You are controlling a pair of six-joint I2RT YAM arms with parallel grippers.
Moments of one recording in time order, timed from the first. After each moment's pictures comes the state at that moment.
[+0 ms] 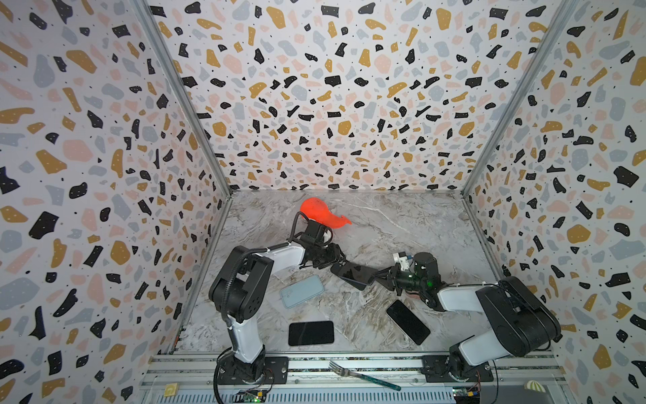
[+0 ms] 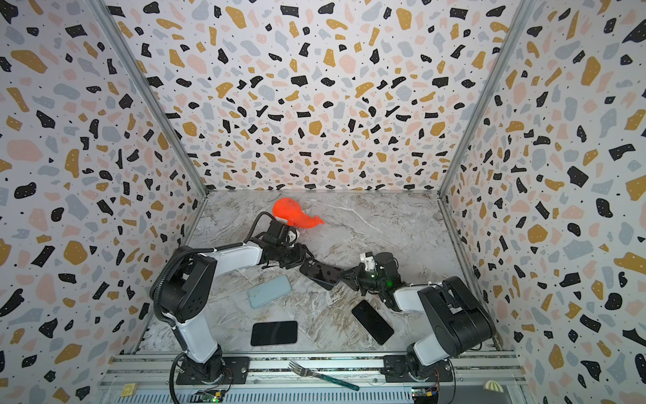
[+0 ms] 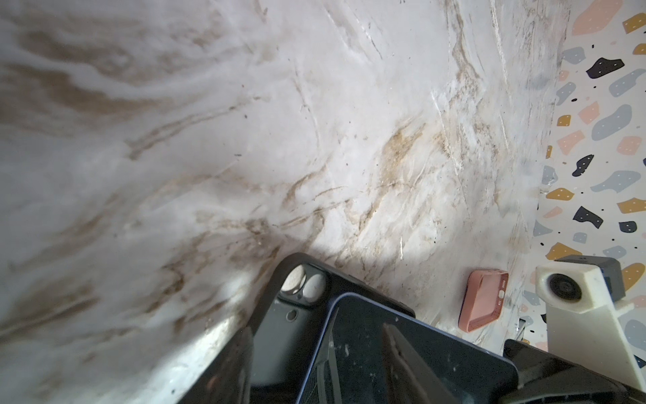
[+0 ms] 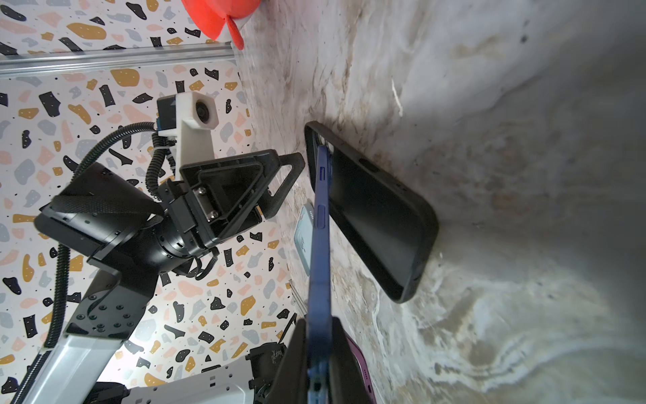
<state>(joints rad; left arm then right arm) -0.47 1.83 1.06 -0.22 0.44 -0.64 0.41 1.51 0.38 0.63 -0.73 1.29</state>
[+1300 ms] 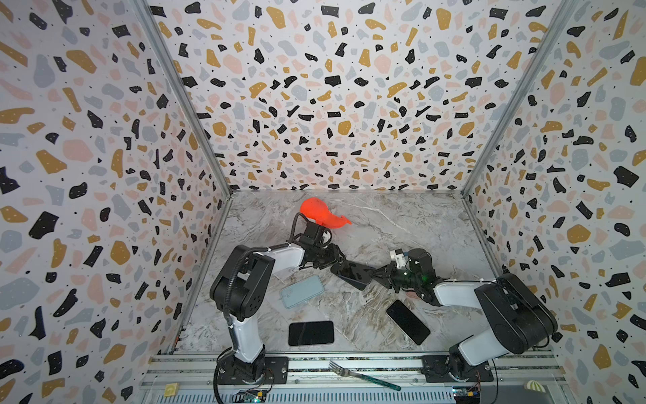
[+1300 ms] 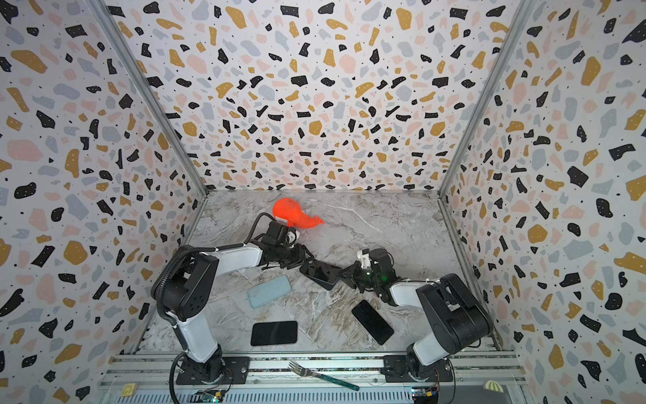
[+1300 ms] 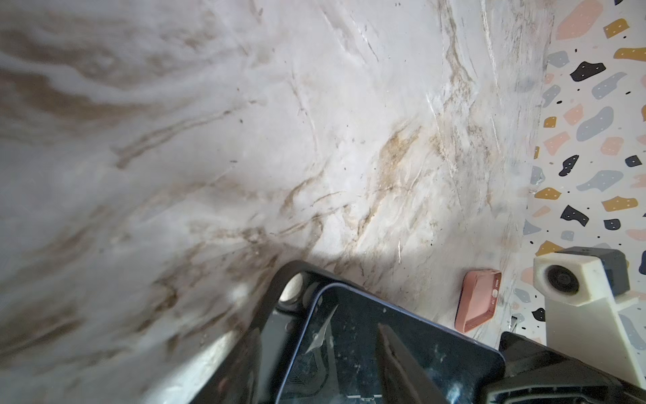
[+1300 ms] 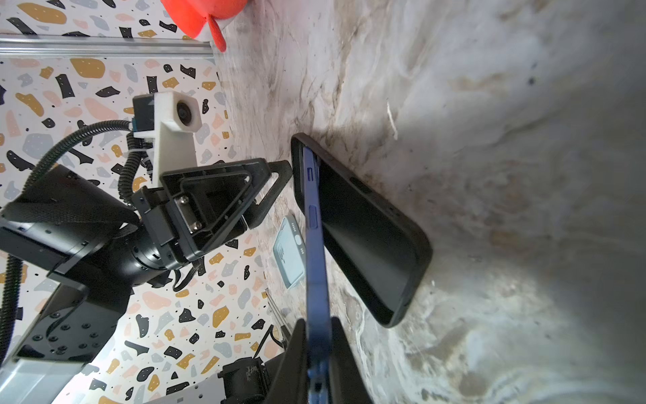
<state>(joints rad) -0.46 1.84 1.03 -0.15 0.47 -0.65 0.45 1.54 0.47 0.48 -0.65 1.19</state>
